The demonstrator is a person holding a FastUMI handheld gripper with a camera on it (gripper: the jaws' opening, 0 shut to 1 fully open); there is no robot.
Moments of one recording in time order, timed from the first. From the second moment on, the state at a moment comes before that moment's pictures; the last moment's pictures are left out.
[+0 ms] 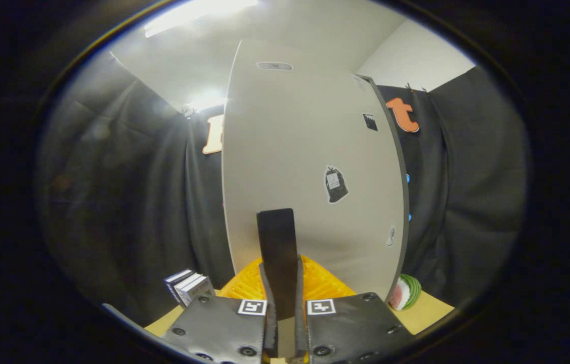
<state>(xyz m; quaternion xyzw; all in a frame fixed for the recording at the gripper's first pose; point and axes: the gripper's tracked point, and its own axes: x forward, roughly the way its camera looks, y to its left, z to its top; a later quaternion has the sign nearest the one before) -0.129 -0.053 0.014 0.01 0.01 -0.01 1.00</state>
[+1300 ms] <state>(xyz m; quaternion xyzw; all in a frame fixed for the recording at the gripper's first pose) -0.251 -0.201 0.037 0.03 0.01 -0.05 1.00</state>
